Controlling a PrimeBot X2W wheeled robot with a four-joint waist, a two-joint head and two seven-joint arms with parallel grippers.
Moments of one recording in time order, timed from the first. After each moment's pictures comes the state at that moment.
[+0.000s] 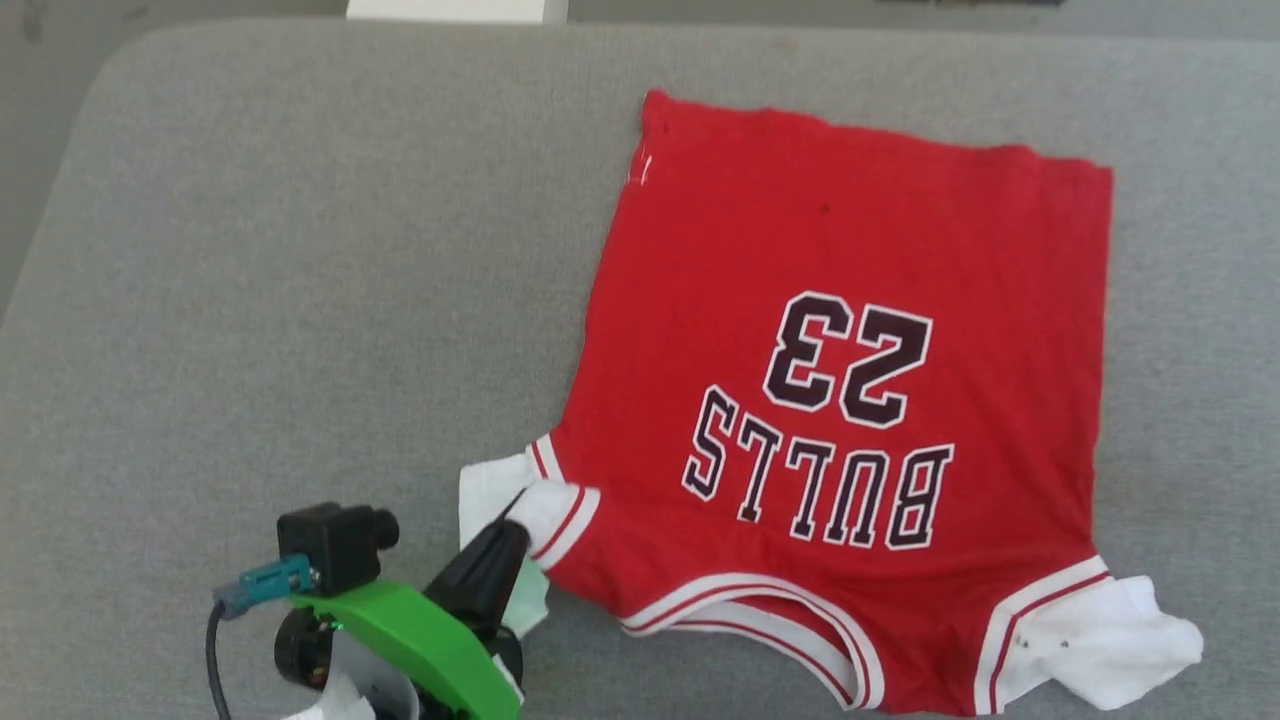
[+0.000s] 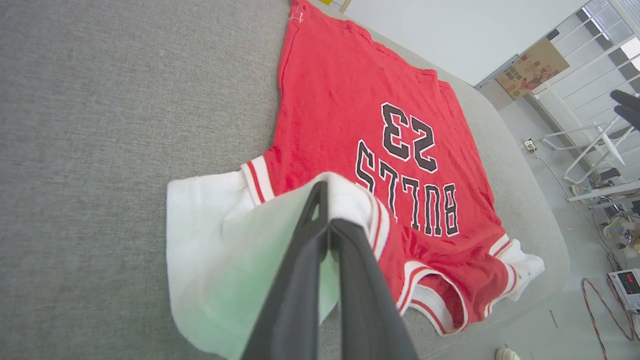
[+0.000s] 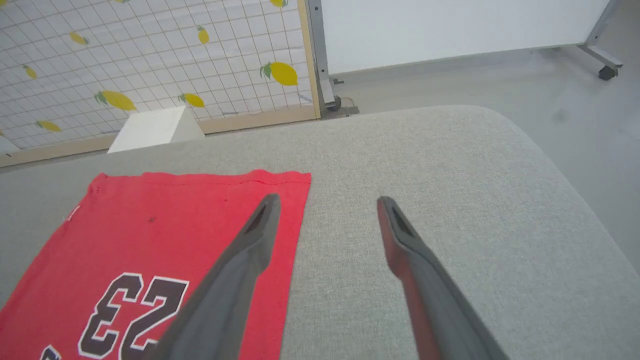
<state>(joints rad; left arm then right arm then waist) 0.05 0.26 -0.31 -0.27 -0.73 -0.01 0.23 -0.30 -0.20 -0.44 -0.19 0.32 0.13 0.67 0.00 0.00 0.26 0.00</state>
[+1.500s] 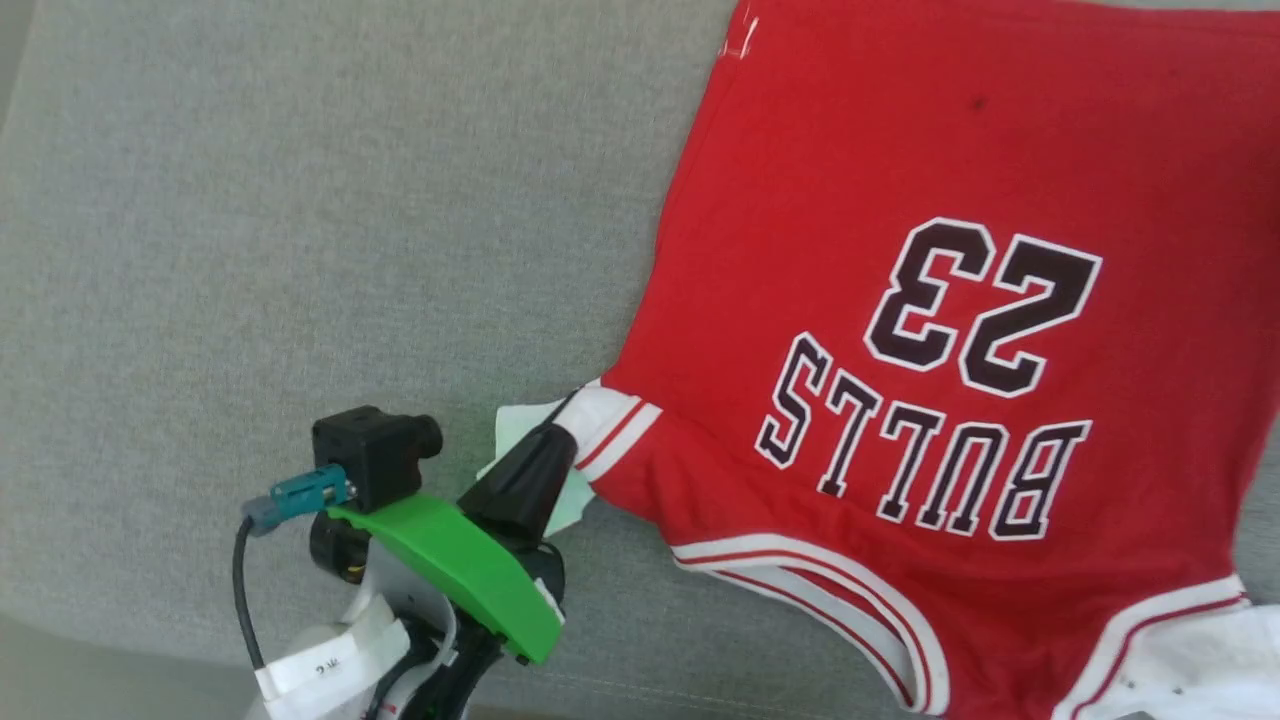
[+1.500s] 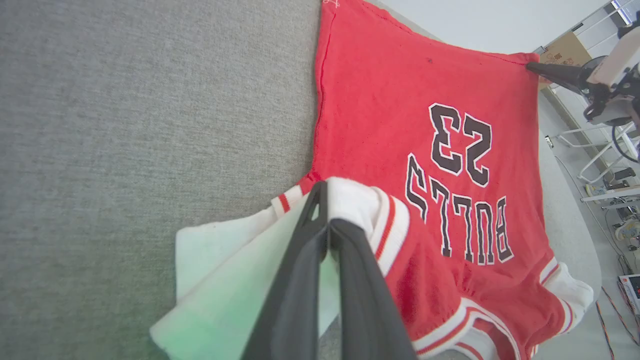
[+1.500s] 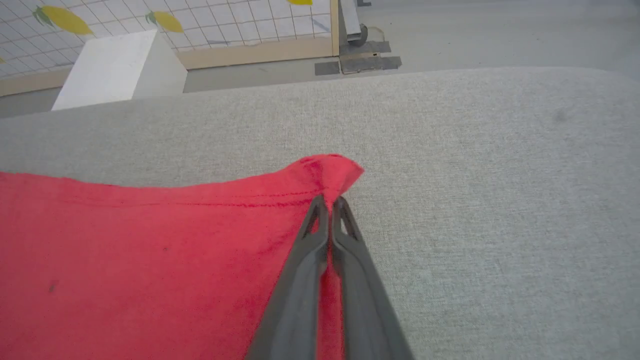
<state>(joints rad) -0.12 0.24 -0.37 -0.27 -0.70 -0.04 0.23 -0.82 -0.28 -0.41 0.35 0.12 0.13 0.63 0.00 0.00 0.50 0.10</state>
